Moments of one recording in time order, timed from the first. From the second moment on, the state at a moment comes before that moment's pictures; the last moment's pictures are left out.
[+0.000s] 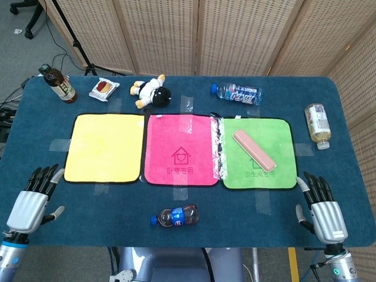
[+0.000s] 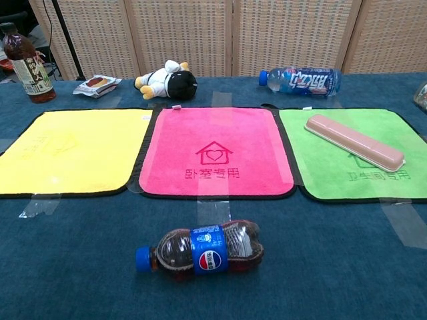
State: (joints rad) left arm -0.13 -1.28 0.03 -1.44 1.65 1.52 0.06; right arm 0.08 -1.33 0.00 -1.44 -1.66 1.58 0.02
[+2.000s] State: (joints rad) left arm -0.13 -1.29 0.03 -1.42 1.69 1.56 0.03; right arm 0.35 -1.07 0.16 -1.74 -1.25 0.92 0.34
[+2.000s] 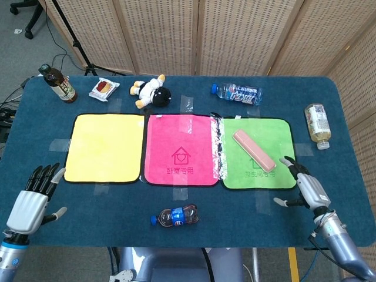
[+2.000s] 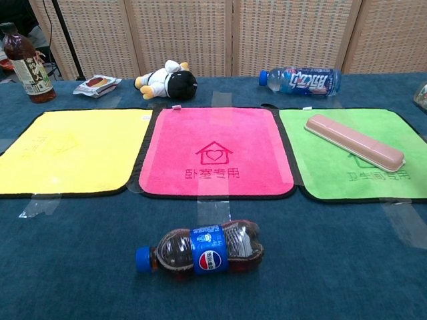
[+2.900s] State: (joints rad) left arm -0.17 -1.30 0.02 -1.39 1.65 1.47 -0.03; right arm 0.80 -1.07 0.16 -1.55 -0.54 0.47 0.33
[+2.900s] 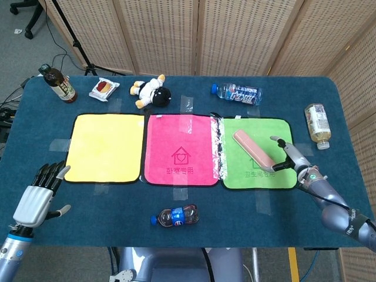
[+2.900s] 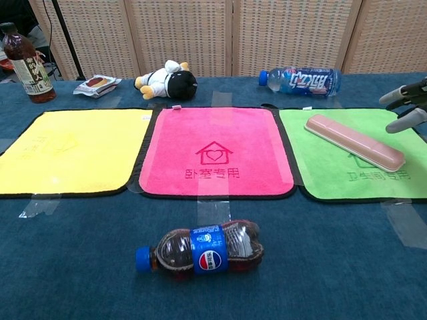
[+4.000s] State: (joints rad) left arm -0.19 -1.30 0.04 -1.39 1.65 1.45 -0.05; right arm 0.90 -1.18 0.10 -1.44 -0.41 0.43 0.27
